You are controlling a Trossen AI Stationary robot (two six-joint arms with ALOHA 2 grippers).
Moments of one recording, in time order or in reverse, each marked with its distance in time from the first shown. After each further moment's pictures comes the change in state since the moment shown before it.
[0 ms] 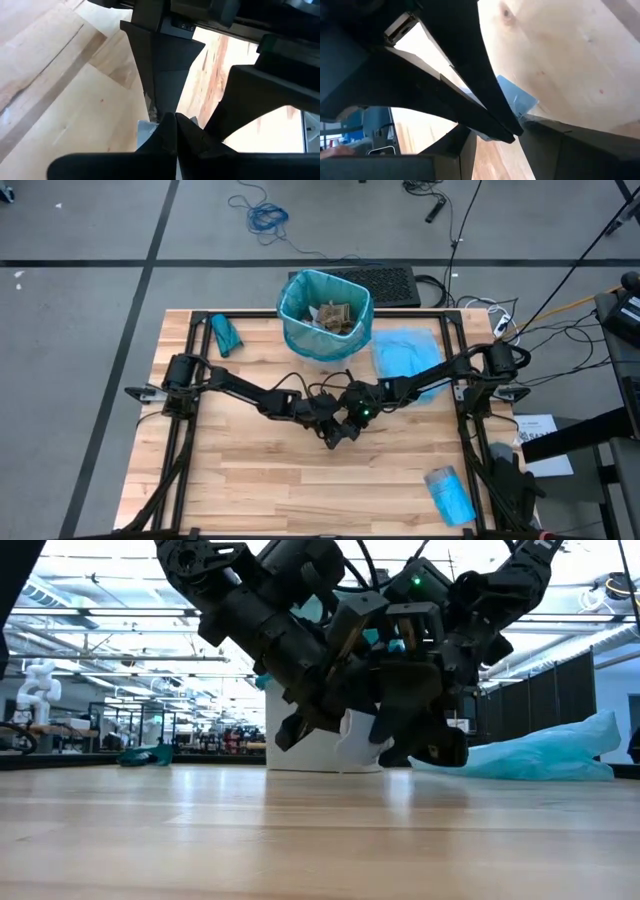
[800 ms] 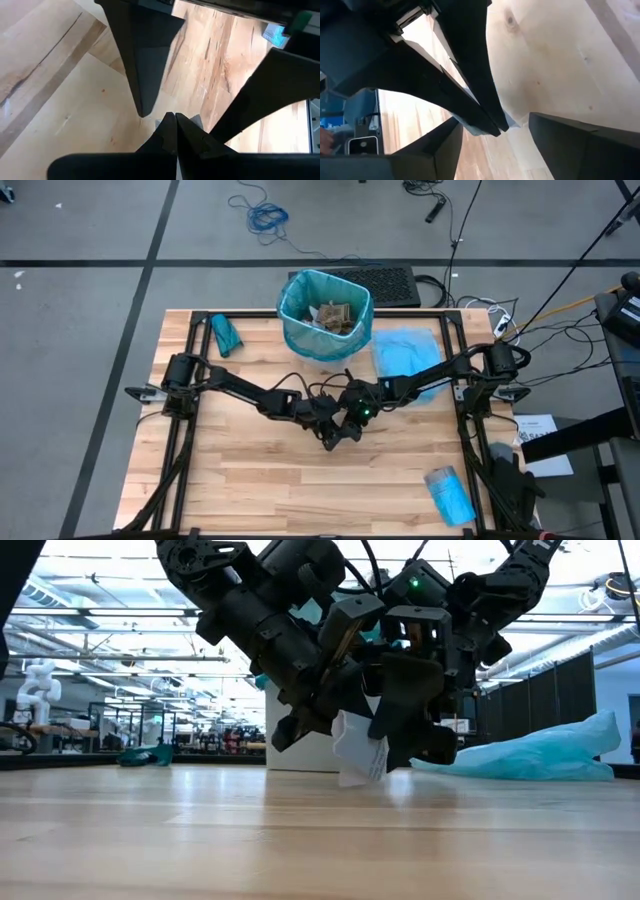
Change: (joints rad) left arm 0.007 -0.001 0.003 -0.047 0.018 0.031; right arm 0.002 -0.002 0.002 -0.013 -0.001 -0.152
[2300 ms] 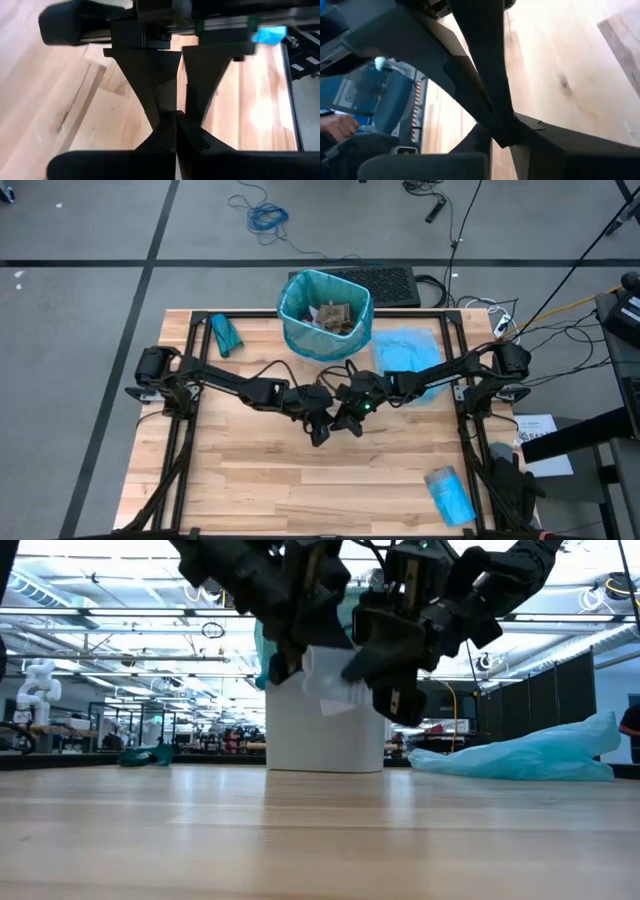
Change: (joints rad) left arm 0.054 -0.221 0.003 -0.193 -0.049 0.243; right arm 0.017 -0.087 0.001 0.171 -0.060 -0.034
